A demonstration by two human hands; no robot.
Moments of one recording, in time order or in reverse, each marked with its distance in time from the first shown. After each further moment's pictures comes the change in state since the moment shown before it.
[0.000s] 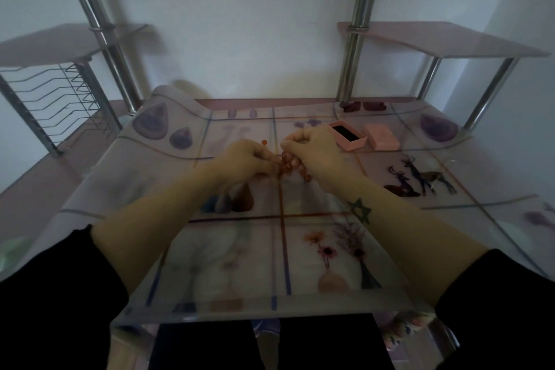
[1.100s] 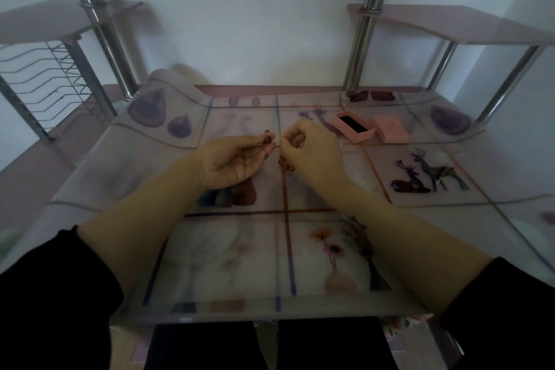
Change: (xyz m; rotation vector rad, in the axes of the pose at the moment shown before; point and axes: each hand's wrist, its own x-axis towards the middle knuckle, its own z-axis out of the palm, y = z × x) left_hand 0.007 -0.021 -0.017 -1.101 -0.166 -0.341; right_hand -0.004 0.021 0.016 -0.465 0.214 -0.398
